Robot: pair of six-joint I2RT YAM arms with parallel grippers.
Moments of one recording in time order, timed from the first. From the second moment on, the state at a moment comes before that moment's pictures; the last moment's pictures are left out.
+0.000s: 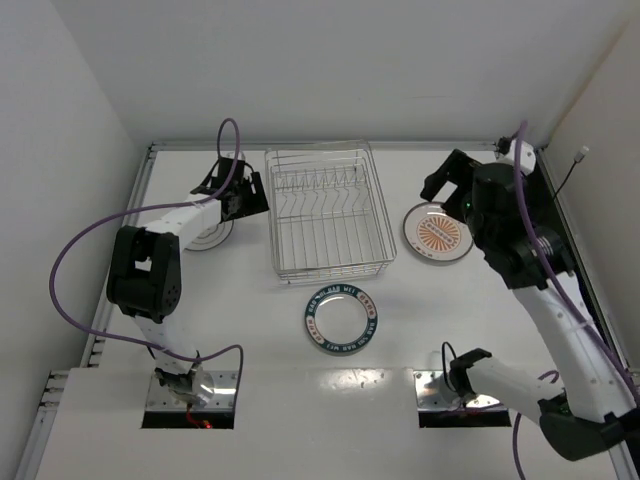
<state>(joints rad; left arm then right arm) -0.21 1.78 1.25 -0.26 -0.07 -0.44 0.42 0.99 1.32 -0.68 0.48 0.62</state>
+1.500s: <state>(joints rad) -0.21 1.78 1.25 -0.28 -0.06 -0.44 -0.43 1.94 0.97 -0.31 -0.61 0.81</state>
